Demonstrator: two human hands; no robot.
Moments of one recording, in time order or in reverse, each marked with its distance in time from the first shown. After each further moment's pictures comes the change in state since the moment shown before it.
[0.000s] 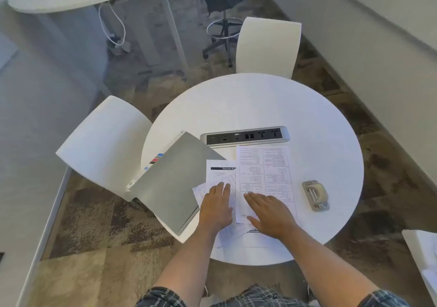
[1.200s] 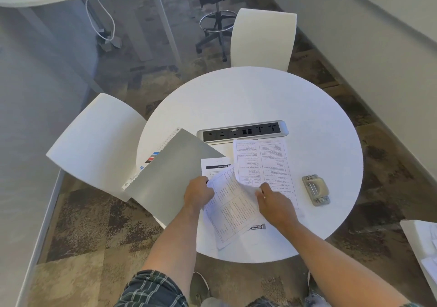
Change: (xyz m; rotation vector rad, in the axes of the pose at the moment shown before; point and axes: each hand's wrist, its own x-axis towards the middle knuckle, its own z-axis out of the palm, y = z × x) left_hand 0.046 -0.055 -0.010 -0.502 -0.055 -0.451; right_hand 0.016 -0.004 -0.017 0.409 -0.119 0.551
